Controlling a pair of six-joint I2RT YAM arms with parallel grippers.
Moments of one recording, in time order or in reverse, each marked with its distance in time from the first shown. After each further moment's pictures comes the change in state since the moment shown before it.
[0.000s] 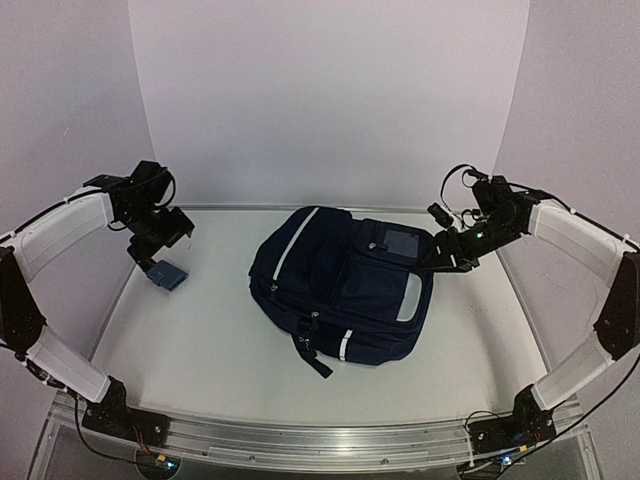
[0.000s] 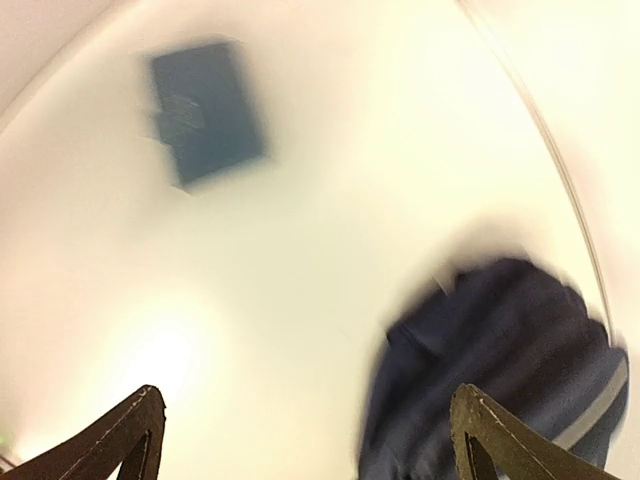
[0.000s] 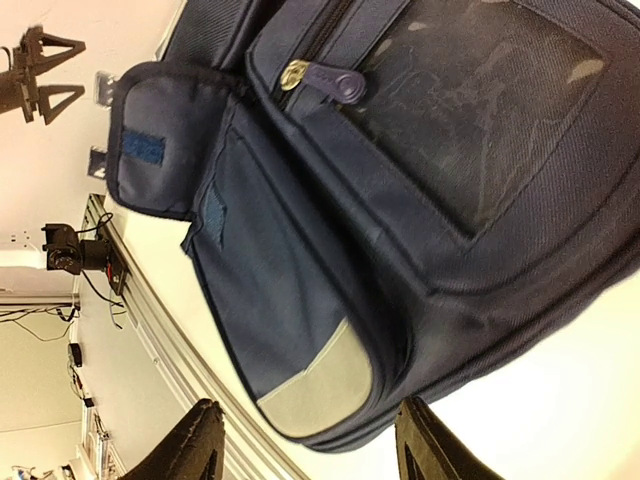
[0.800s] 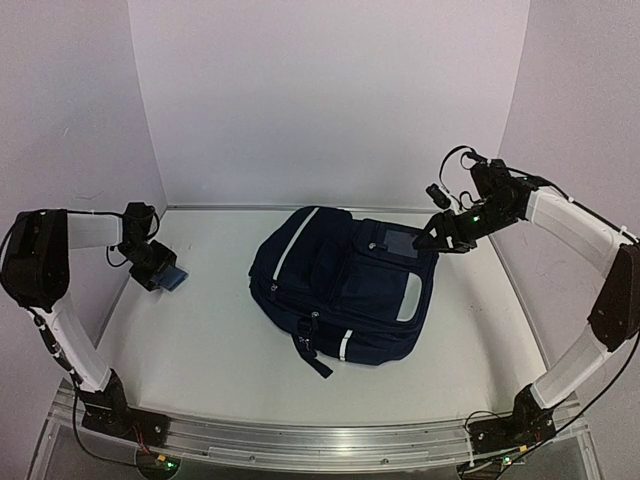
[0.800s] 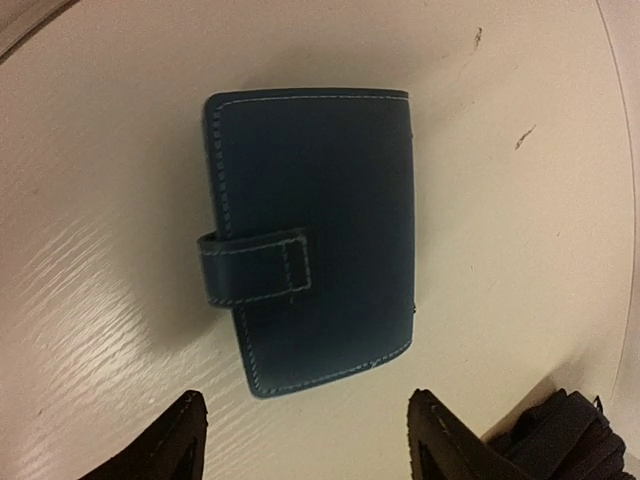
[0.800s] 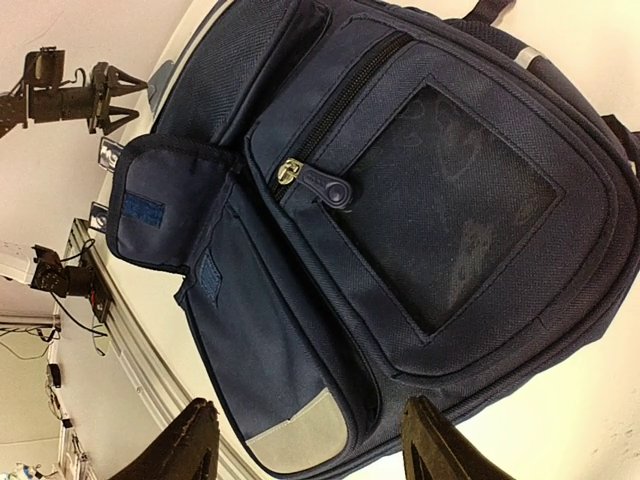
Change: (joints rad) left arm 0.293 0.283 -0.213 0.432 0.172 0.080; right arm 0.005 0.057 0.129 0.018 0.059 -0.007
